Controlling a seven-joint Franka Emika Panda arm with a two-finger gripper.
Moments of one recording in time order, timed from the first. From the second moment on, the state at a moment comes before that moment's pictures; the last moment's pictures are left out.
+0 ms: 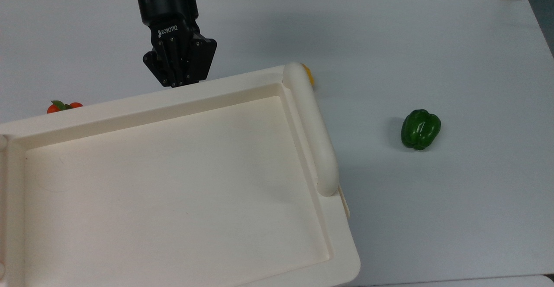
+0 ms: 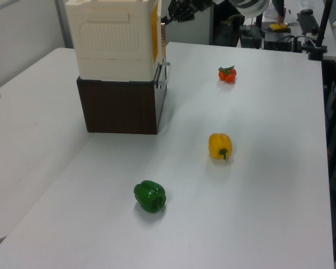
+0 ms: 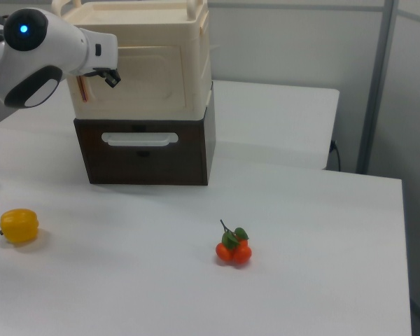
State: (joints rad) arm -0.01 0.28 0.05 -1.60 0.64 2.84 0.01
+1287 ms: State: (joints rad) arm 0.02 0.27 0.05 -1.61 0.62 2.84 -0.07
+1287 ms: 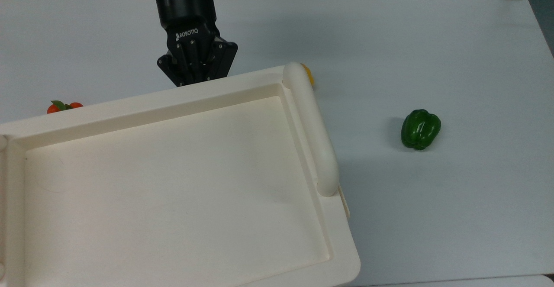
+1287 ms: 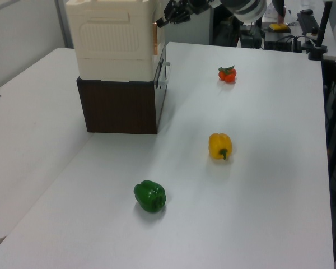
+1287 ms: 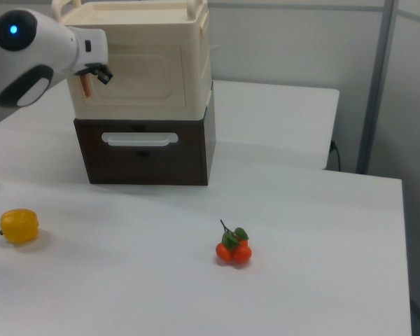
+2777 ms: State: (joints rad) arm 0.07 -0.06 0.03 -1.64 0.10 1.60 0.21
